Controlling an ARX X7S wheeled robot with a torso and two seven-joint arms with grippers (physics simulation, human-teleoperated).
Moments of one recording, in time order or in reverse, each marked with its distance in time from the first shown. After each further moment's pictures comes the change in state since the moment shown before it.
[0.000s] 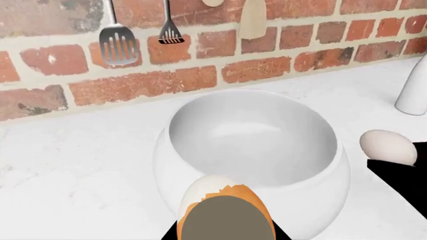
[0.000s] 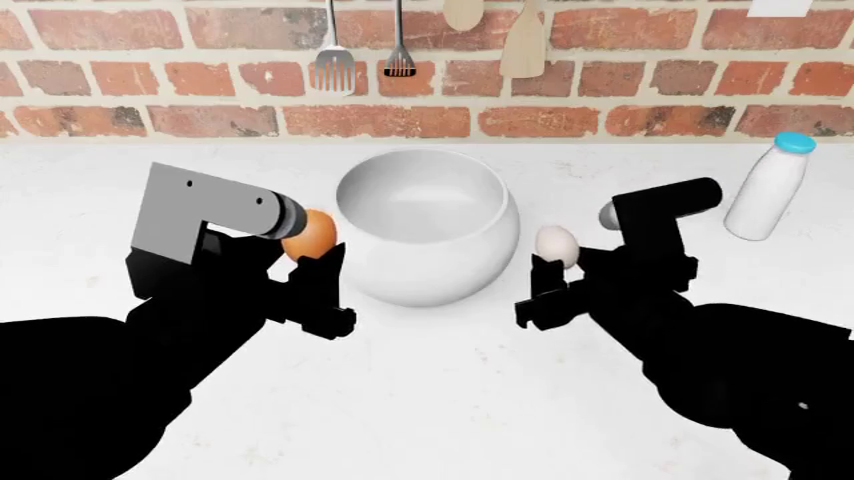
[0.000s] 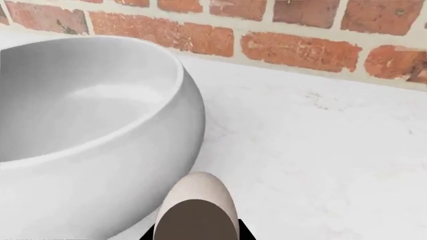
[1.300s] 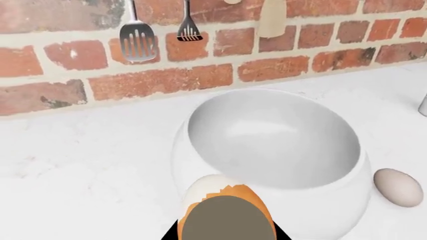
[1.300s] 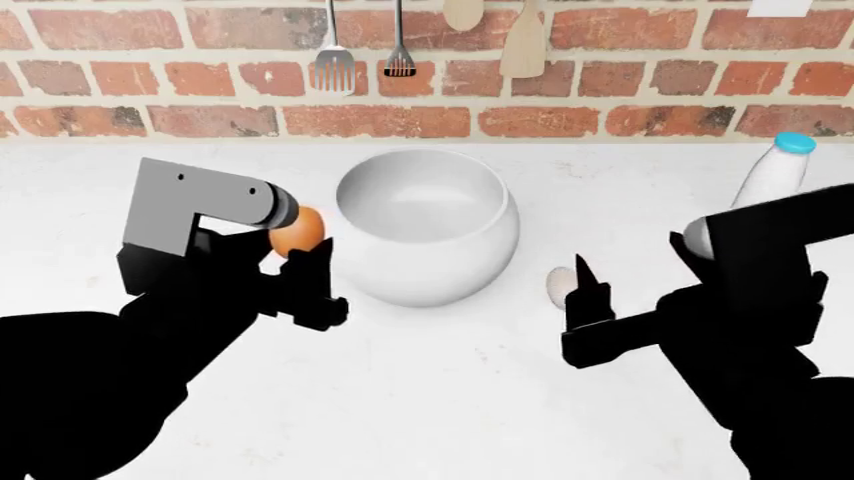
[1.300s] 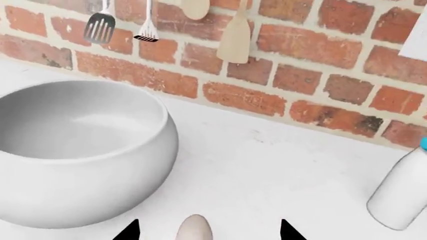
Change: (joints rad) left arm -0.017 -0.017 0.023 -0.018 -0.032 0.024 -0.071; right arm -0.067 0.209 0.192 -0.445 0.410 0.065 0.474
